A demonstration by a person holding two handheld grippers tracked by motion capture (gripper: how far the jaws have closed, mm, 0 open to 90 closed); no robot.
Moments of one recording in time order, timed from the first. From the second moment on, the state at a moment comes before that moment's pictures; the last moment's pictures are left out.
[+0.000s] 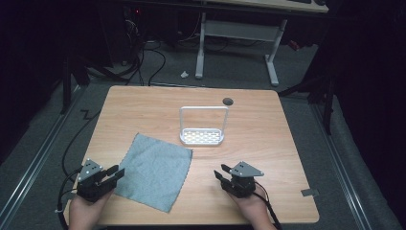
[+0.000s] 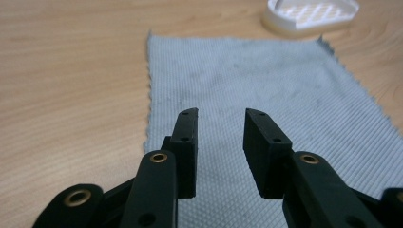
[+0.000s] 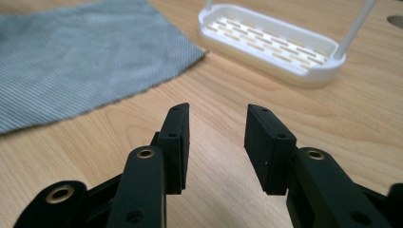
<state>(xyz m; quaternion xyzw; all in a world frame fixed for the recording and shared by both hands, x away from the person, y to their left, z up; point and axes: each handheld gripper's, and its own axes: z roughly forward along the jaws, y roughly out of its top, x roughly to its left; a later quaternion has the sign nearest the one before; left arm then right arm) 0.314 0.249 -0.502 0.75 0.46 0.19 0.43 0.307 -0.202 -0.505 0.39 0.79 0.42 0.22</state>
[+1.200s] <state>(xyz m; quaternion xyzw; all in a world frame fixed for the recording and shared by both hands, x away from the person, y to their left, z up) 0.286 0.149 -0.524 0.87 0.30 0.08 0.38 0.313 -0.157 -0.508 0.30 0.84 0.42 0.18</state>
